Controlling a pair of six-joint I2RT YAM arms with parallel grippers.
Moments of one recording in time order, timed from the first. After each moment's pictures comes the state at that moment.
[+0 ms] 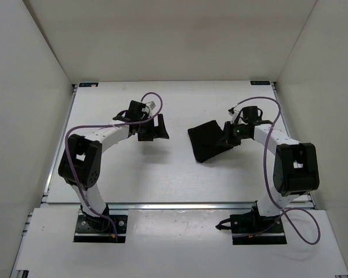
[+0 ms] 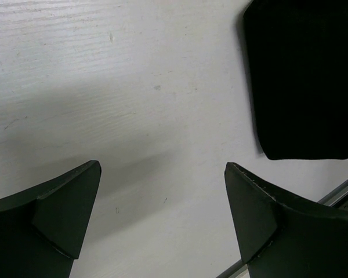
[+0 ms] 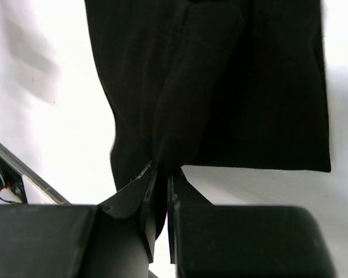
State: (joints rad) left arm -0.38 1.76 1.15 -0.29 0.33 -0.43; right arm 0.08 1.62 0.99 -0.42 -0.59 0.17
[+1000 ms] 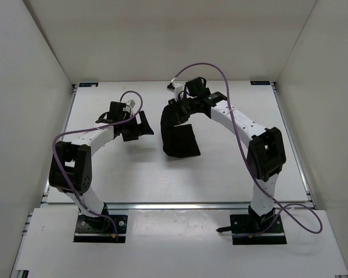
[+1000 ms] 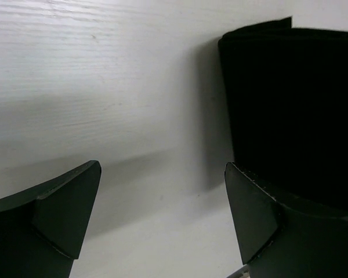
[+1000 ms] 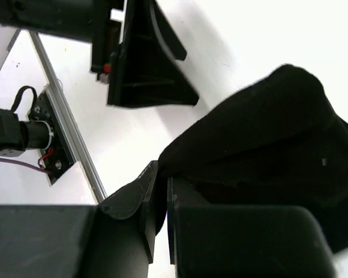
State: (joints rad) left arm -0.23 1.67 1.05 -0.27 0.35 -0.45; right arm 0.54 1.93 1.71 -0.55 -0.70 0.11
